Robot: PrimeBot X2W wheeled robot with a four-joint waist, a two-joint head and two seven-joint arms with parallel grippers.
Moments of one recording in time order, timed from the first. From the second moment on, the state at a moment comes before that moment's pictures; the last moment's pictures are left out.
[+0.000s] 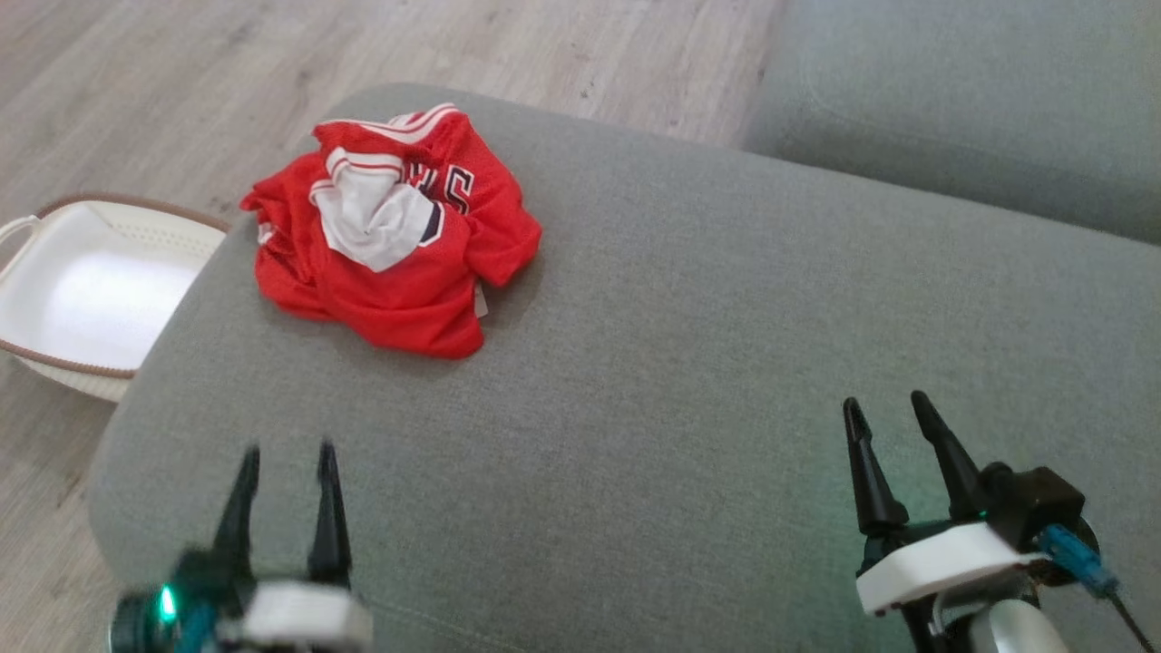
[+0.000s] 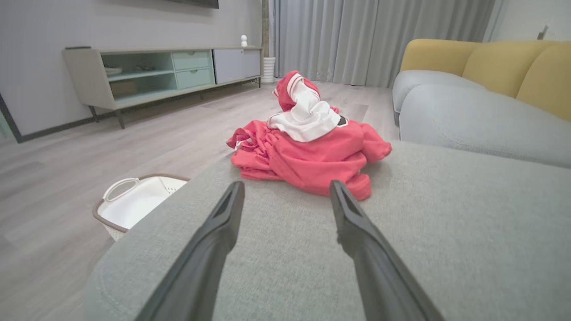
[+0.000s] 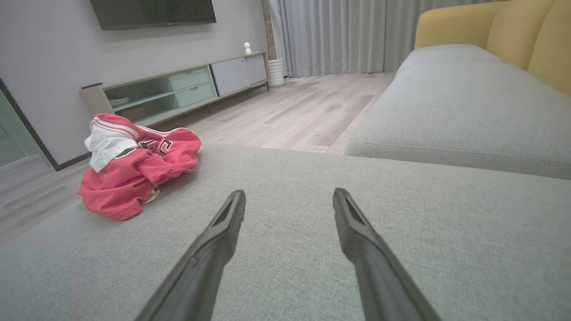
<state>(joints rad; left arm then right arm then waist) 0.06 0.11 -0.11 0.24 -0.17 0.05 -0.23 0.03 -0.04 0.09 0.20 0.17 0.13 -0.15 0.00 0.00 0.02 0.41</state>
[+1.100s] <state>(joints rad) -0.63 0.40 0.17 0.45 -0.47 0.10 0.67 -0.14 -0.05 0.09 0.03 0.13 0.13 -0.12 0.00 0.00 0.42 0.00</state>
